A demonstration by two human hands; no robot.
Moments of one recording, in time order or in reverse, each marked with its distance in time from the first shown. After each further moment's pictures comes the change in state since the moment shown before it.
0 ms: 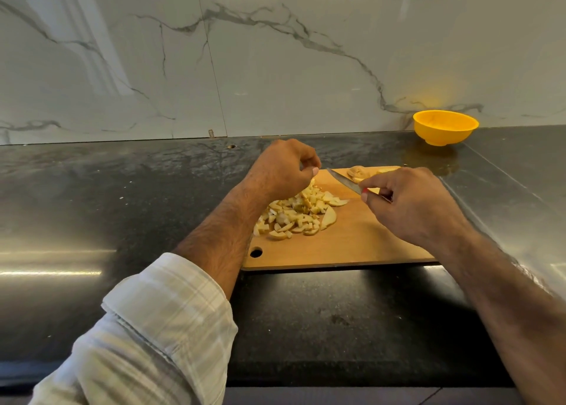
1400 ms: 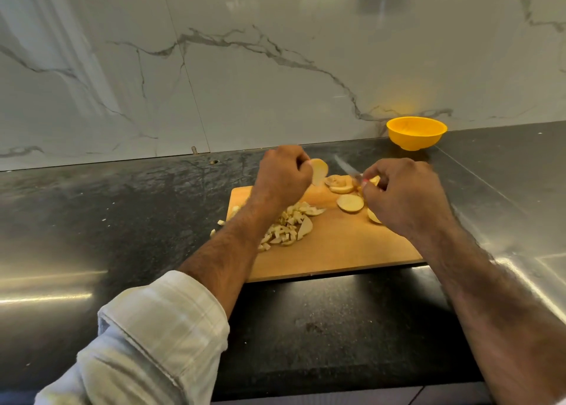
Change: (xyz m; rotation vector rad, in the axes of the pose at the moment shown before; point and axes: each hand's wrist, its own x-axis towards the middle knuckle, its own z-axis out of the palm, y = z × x) left_hand 0.014 0.045 0.025 -0.141 0.262 -0.073; right_hand 0.004 0.020 -0.018 0.056 0.221 0.125
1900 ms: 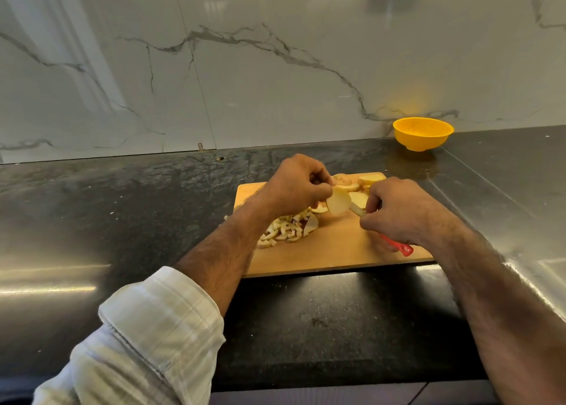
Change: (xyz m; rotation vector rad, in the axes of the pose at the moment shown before) left_hand -0.018 0.009 -0.015 -0.200 -0.392 -0.007; right_hand 0.000 -0.010 -0.001 -0.126 -0.515 0.141
